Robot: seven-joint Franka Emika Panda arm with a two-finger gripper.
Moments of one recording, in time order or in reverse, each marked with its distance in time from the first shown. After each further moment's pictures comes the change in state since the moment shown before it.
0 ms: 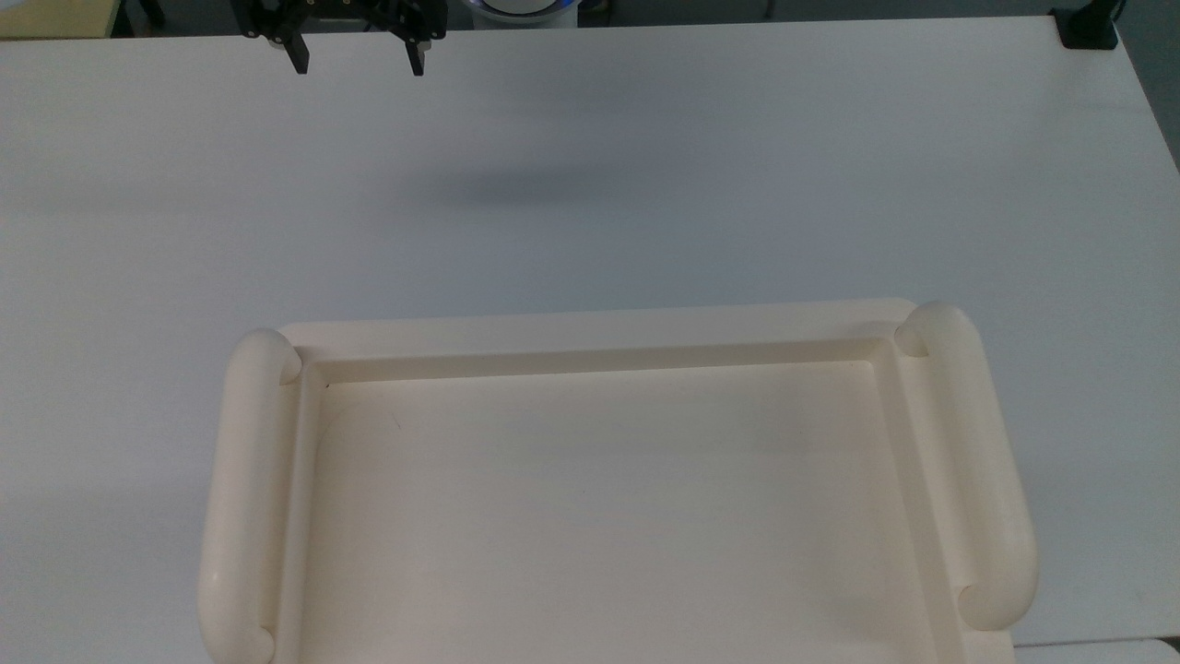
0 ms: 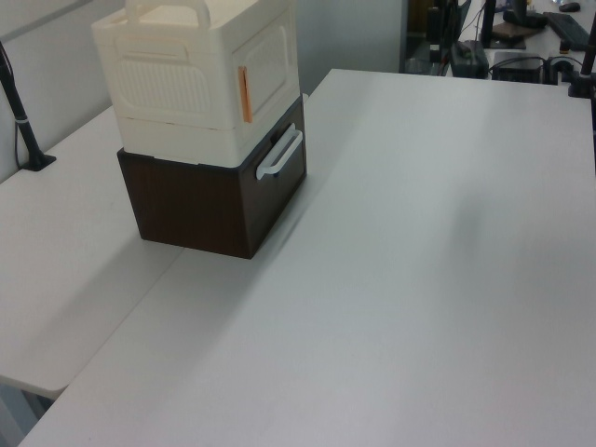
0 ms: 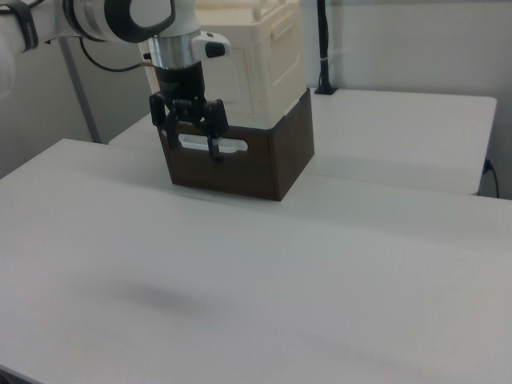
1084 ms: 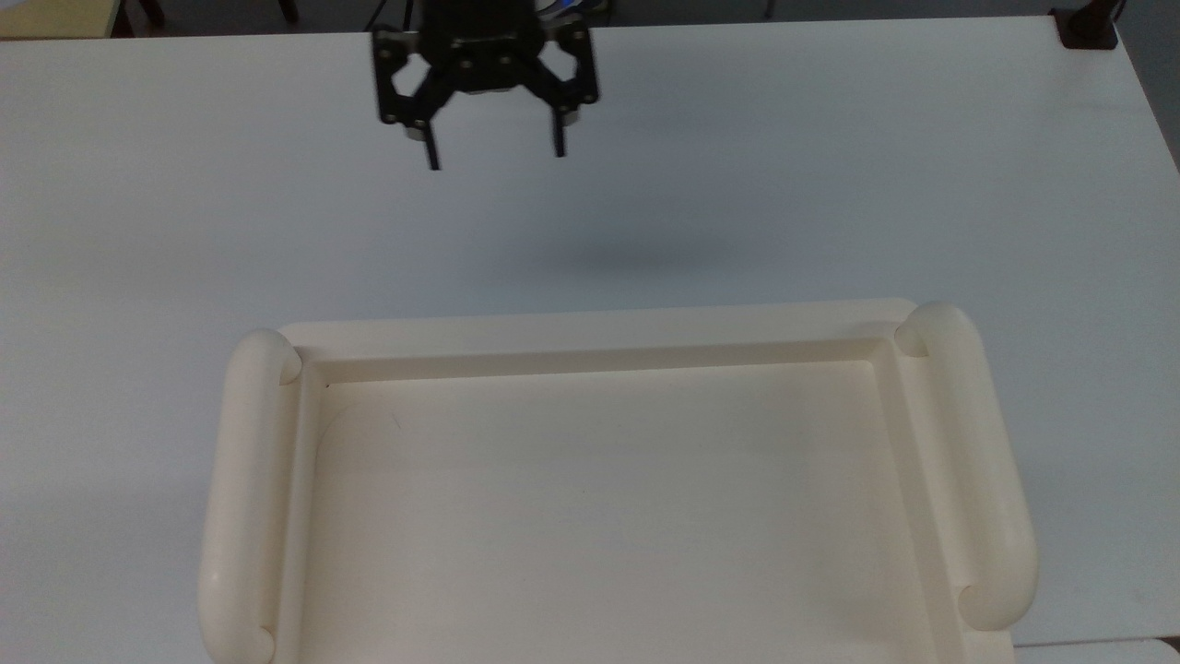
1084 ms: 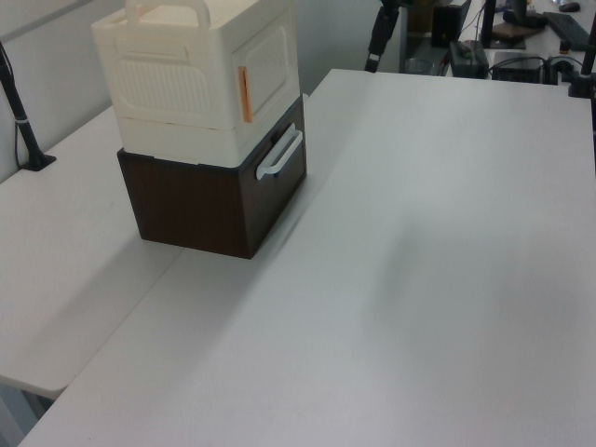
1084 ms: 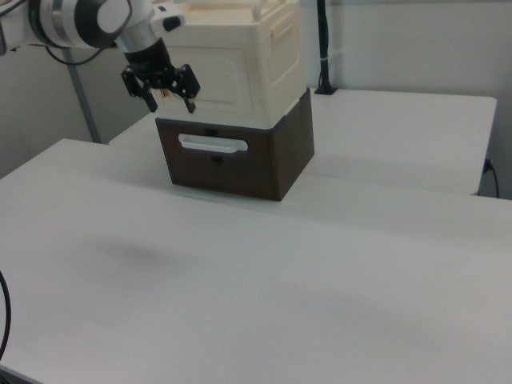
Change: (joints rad) arm 0.190 0.033 0.013 -0.002 0.012 0.388 0.008
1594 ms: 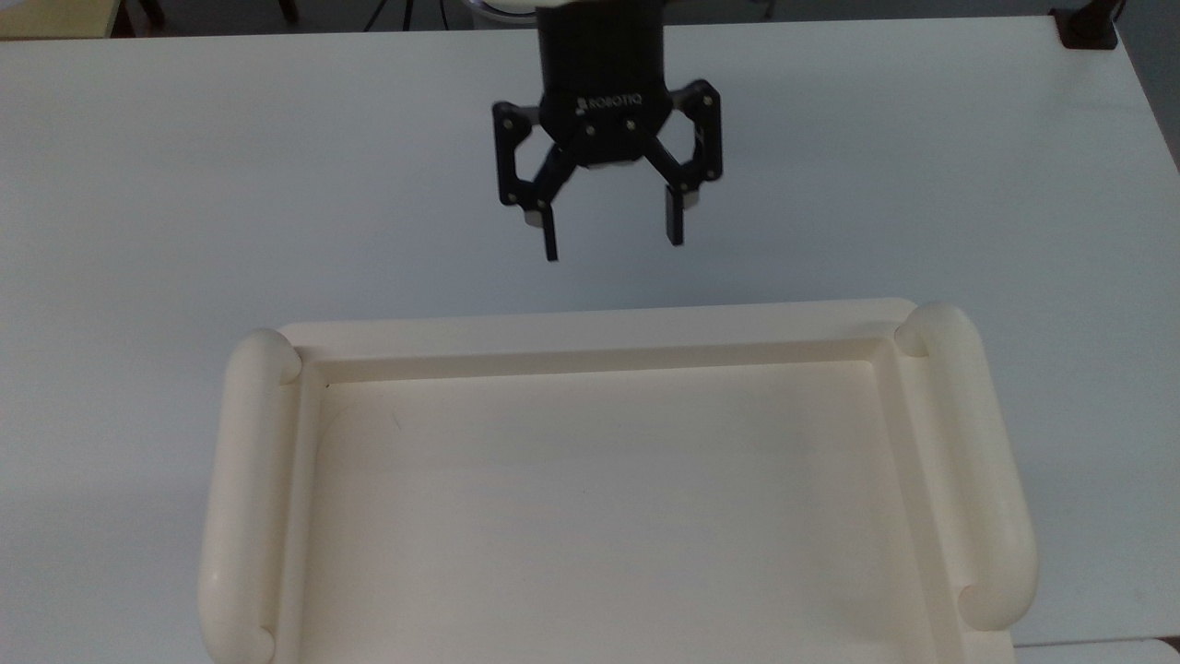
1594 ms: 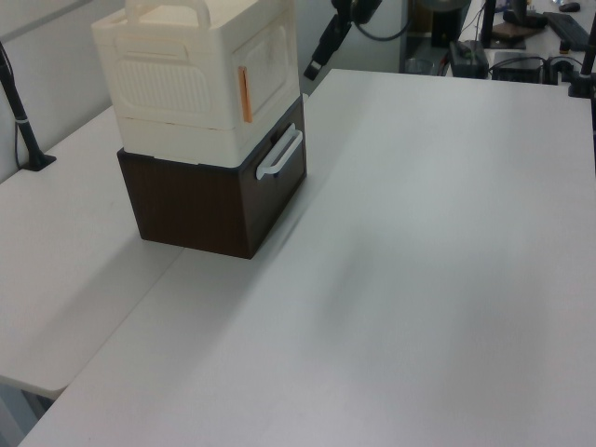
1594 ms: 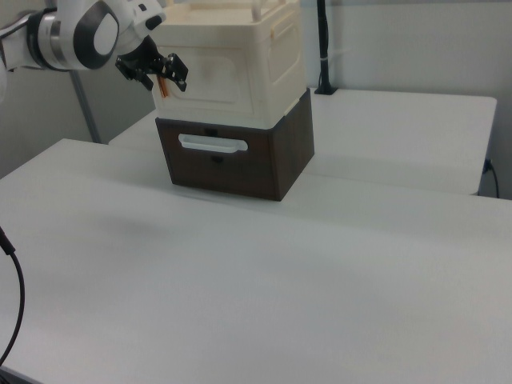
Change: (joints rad) arm 0.090 0.090 0.002 -0.002 0.000 0.381 0.118
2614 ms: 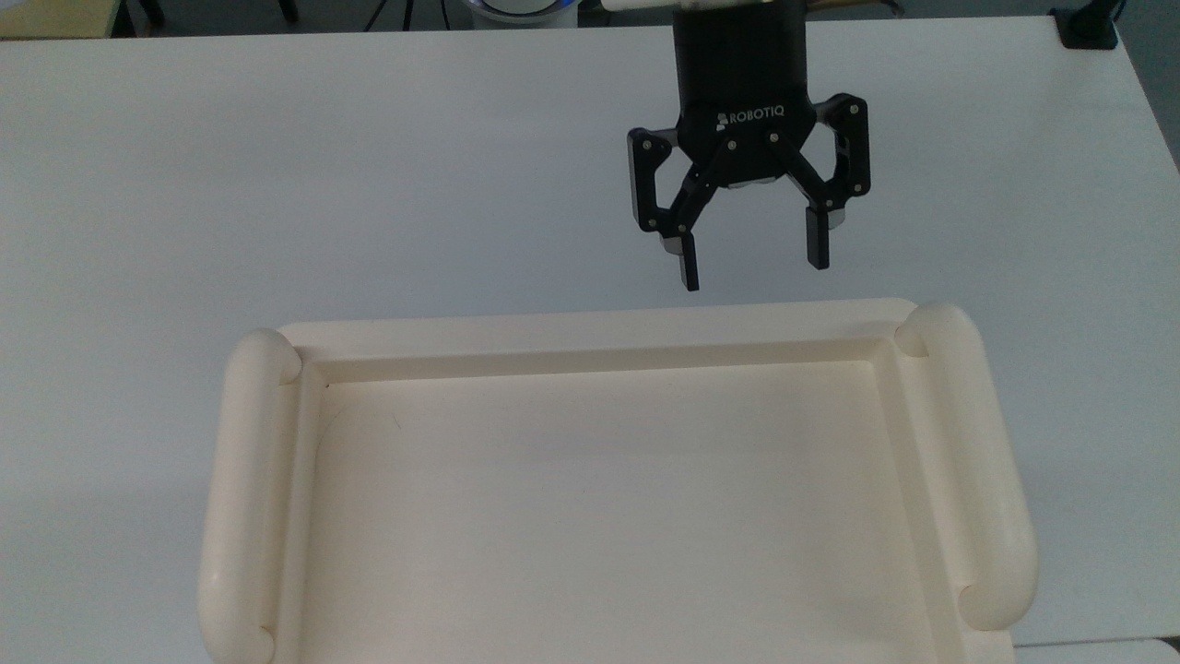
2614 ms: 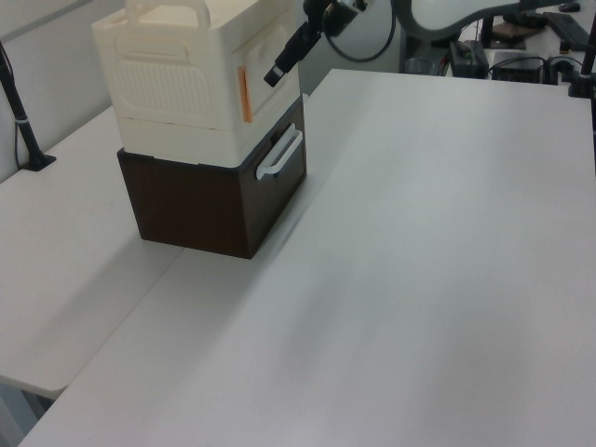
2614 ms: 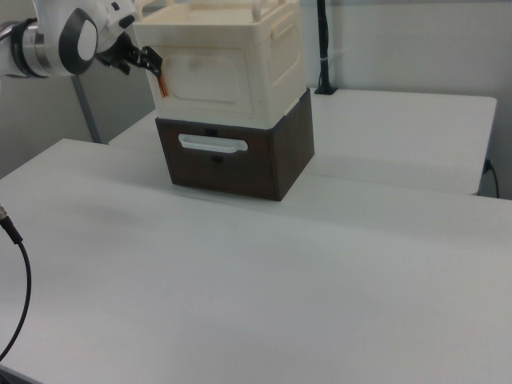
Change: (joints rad) arm 0.098 0.079 0.000 0.063 -0.002 0.166 0.121
